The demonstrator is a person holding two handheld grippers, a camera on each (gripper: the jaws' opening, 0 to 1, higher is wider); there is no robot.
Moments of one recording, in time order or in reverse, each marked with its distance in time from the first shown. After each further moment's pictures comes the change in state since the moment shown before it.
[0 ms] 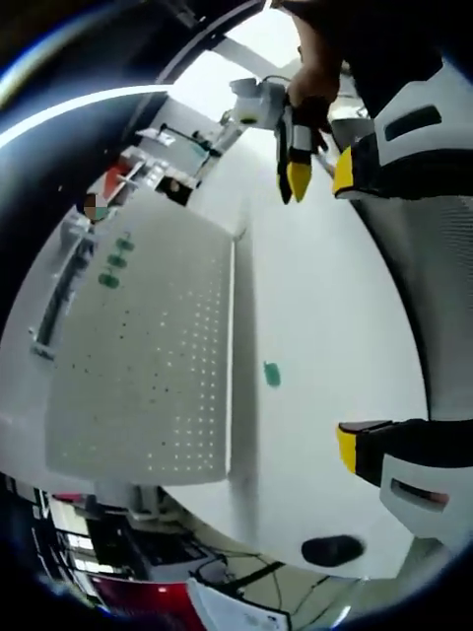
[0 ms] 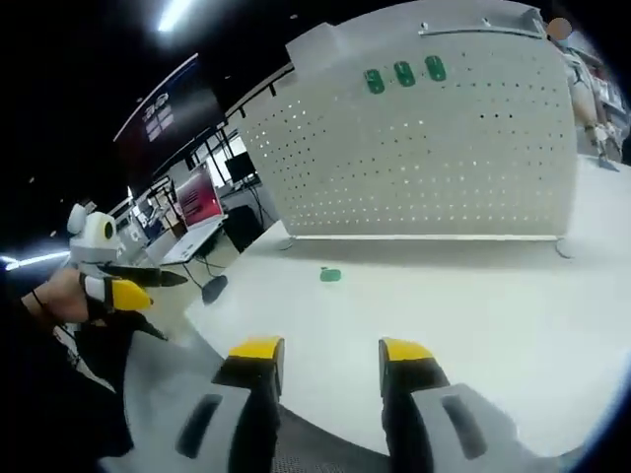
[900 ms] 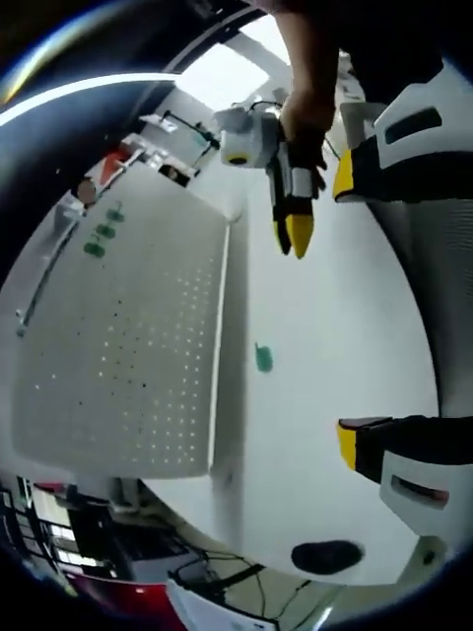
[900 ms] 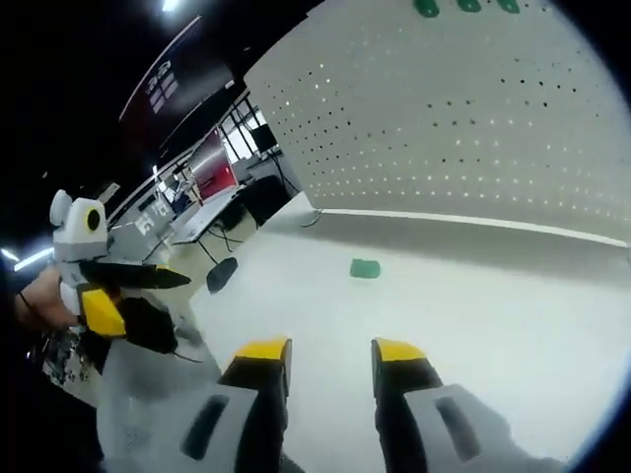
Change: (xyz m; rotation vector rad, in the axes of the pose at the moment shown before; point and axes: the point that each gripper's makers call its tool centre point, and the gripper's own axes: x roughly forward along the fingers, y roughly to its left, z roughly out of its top) left arm 0.031 0.037 0.001 -0.064 0.046 0.025; right arm 0.133 0.019 0.007 -0.017 0.129 0.142
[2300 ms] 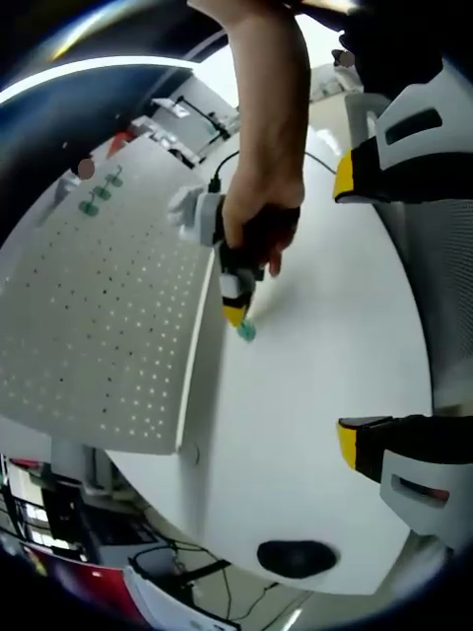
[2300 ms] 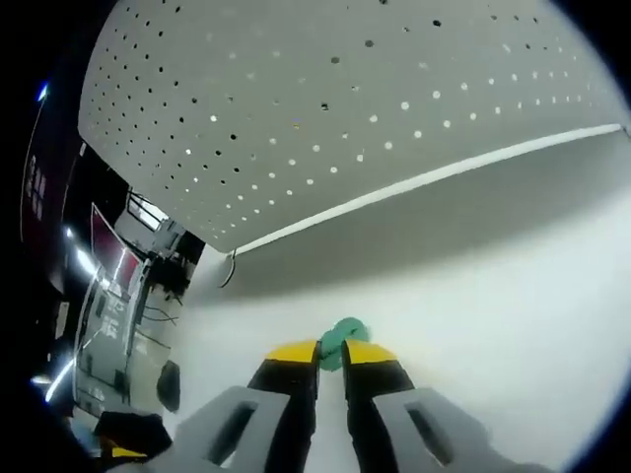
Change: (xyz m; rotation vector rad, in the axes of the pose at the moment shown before) left arm 0.008 0.036 -0.017 -0.099 0.039 0.023; right arm 0.125 -0.061 0.028 0.430 -0.027 -0.281
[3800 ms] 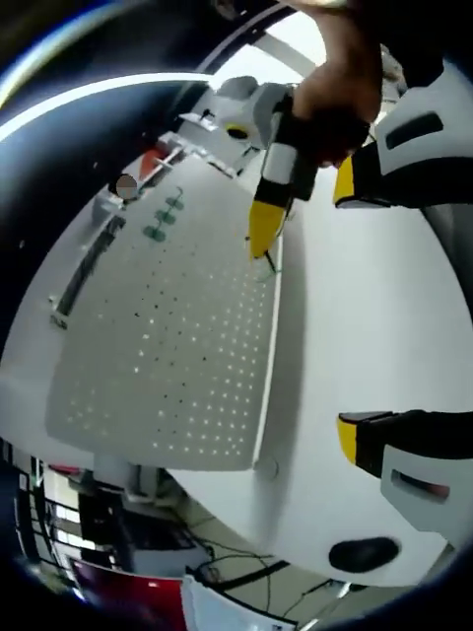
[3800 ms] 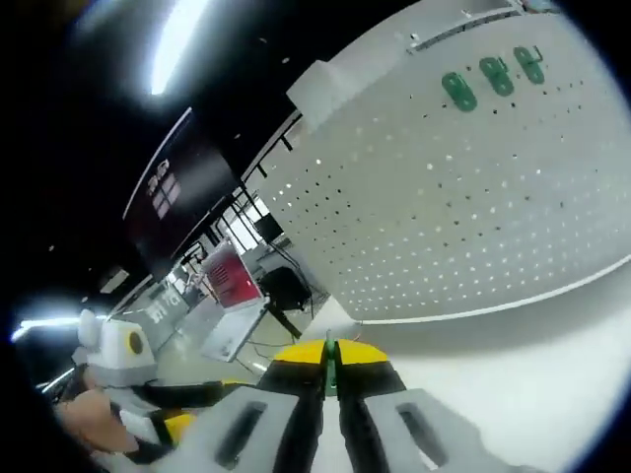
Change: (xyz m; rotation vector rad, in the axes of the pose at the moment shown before) left arm -0.017 -0.042 0.091 0.024 -0.226 -0.051; right arm -0.192 0.127 0.051 -0.232 -0.314 0.419
